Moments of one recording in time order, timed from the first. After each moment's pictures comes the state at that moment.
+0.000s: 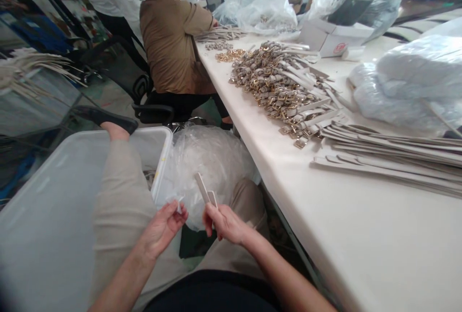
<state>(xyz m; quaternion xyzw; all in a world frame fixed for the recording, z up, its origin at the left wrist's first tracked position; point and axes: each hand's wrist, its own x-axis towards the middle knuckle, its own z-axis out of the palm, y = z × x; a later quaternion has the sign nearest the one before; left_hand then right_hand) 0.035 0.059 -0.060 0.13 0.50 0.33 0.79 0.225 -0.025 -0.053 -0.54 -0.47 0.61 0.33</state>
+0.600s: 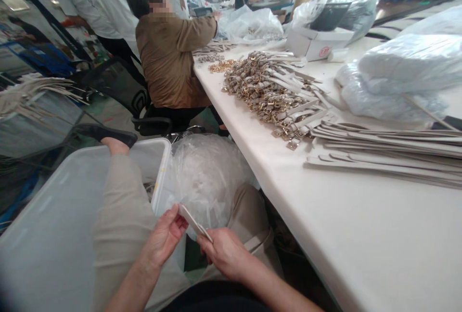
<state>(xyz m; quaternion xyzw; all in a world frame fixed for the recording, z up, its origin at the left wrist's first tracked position) 0.047 0.061 -0.060 0.17 0.50 0.34 0.78 0.201 -0.052 -0.053 -0.62 -0.50 0.54 0.28</state>
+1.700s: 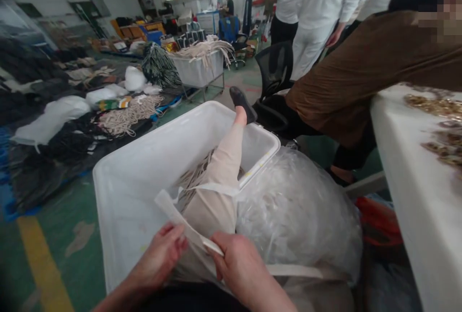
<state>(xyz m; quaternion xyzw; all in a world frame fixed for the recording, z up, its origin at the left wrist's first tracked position) -0.102 -0.029 -0.018 -0.03 0.52 0.62 0.59 0.082 0.041 0.012 -0.39 -0.77 0.51 0.04</state>
